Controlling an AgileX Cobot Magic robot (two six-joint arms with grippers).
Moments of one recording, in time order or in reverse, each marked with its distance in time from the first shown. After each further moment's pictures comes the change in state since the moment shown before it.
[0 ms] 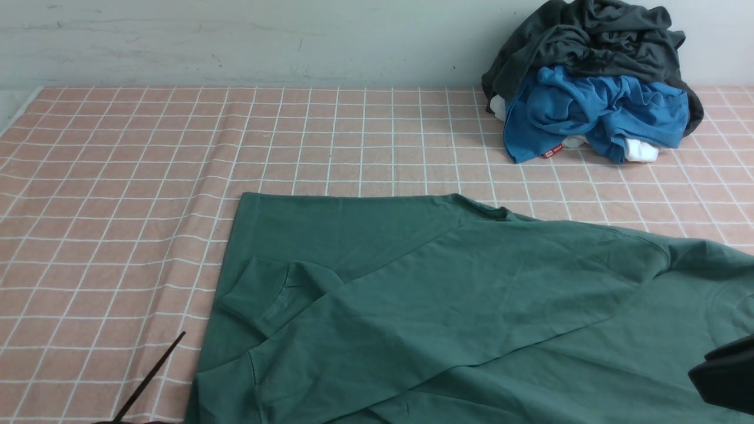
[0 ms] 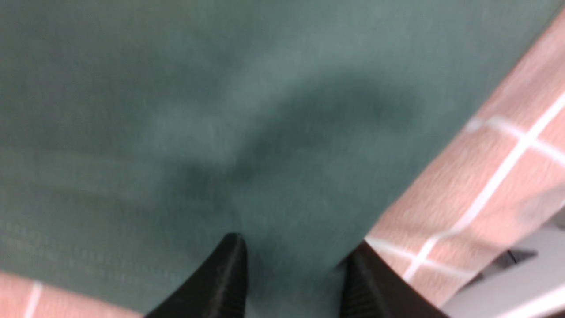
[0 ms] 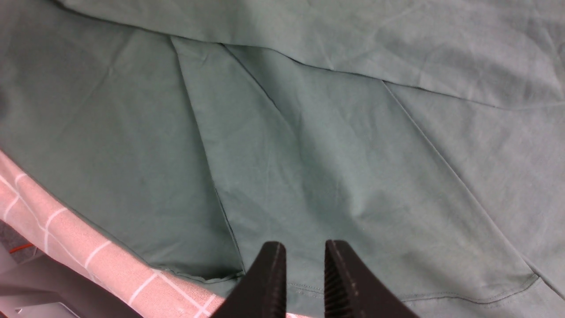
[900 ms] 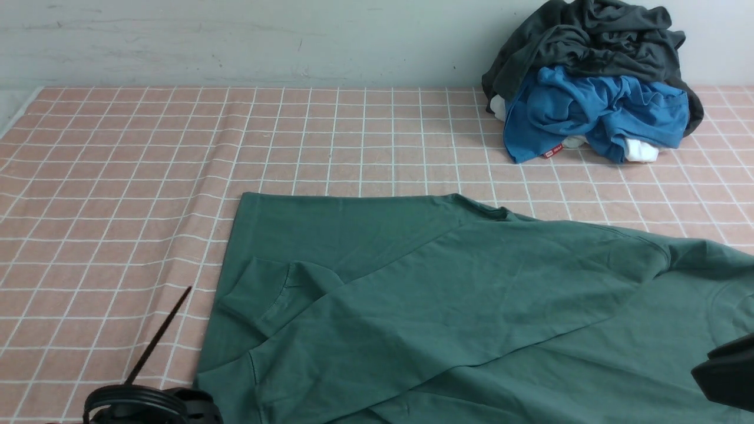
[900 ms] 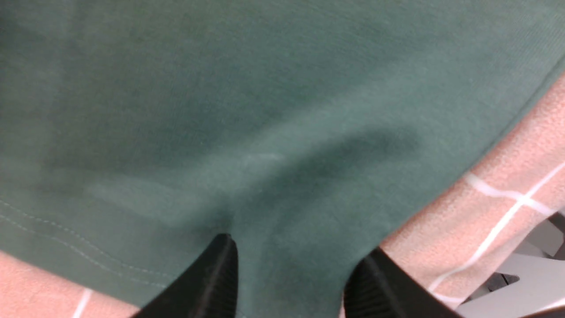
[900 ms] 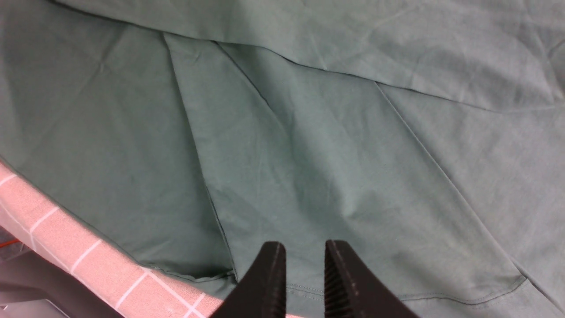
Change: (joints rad) right arm 0.000 0.000 0.000 -0.015 0.000 -0.017; left arm 0.000 0.017 -0.094 0.012 0.055 -0.043
